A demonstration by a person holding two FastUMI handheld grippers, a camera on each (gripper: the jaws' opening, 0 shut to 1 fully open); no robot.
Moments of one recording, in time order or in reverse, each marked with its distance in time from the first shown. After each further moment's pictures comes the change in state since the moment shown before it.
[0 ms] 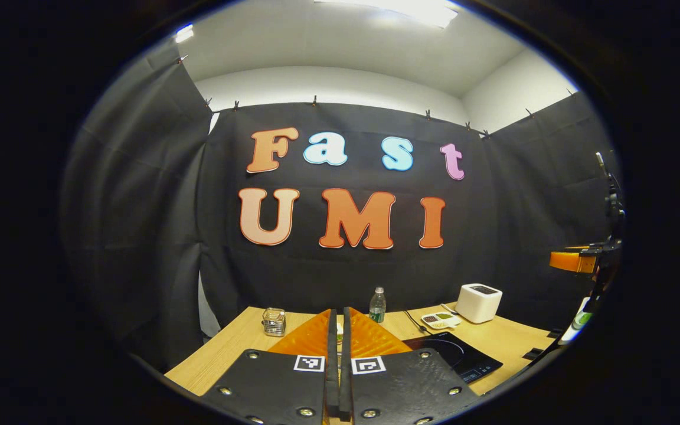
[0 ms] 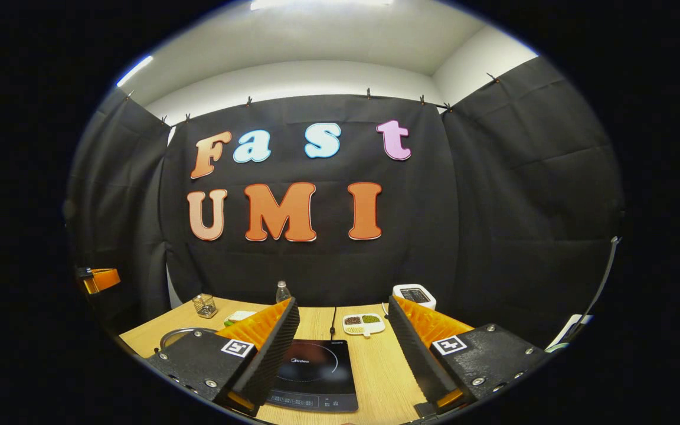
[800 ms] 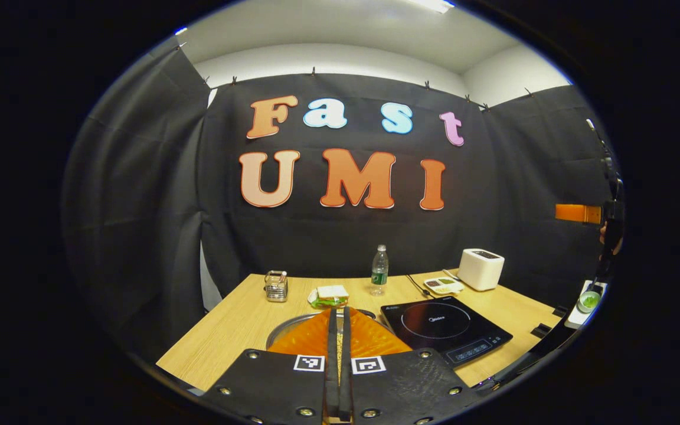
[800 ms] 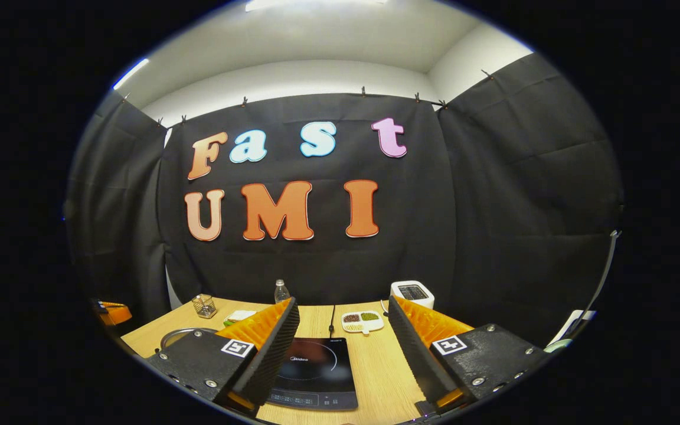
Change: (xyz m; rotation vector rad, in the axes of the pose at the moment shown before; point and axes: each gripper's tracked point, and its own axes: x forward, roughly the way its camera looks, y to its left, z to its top) left arm -0.019 0.009 -0.094 0.012 0.179 0.003; right arm -0.001 -0.006 -0.008 0.017 0.012 -0.011
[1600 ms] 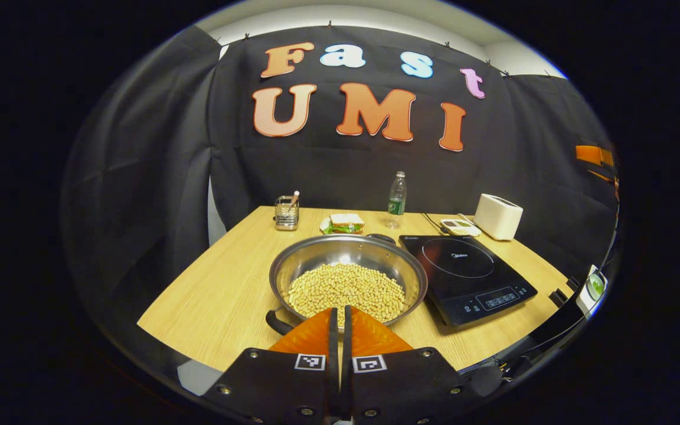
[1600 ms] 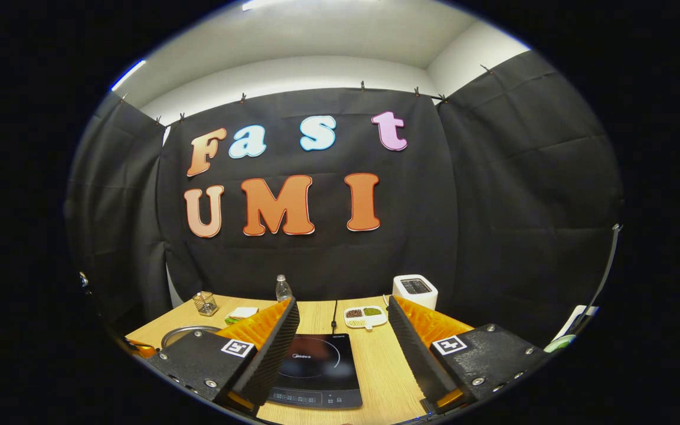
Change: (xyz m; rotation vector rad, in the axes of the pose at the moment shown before) left arm -0.003 0.028 -0.141 -0.084 0.298 0.056; right arm 0.007 0.006 -0.014 0.008 0.028 0.010
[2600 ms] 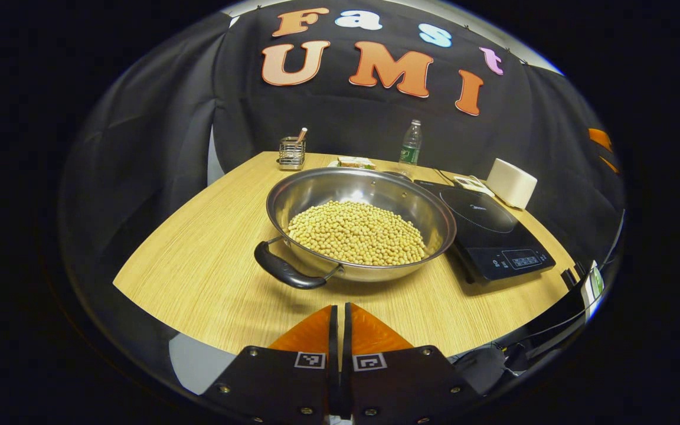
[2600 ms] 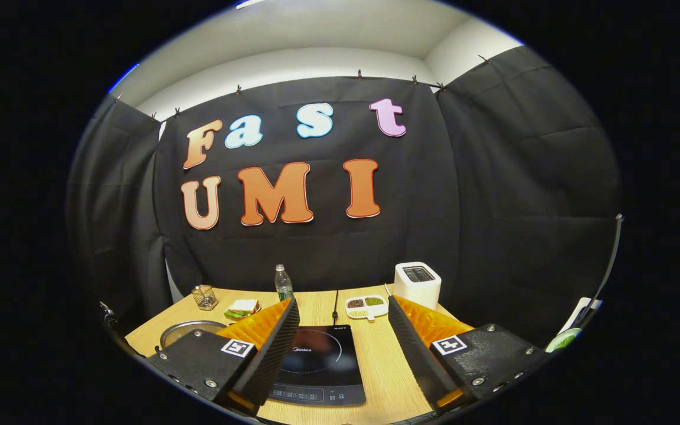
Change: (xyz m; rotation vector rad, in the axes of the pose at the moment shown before) left arm 0.025 0.012 -0.081 -0.033 0.198 0.024; right arm 0.015 -0.004 -0.024 0.017 0.054 -0.009
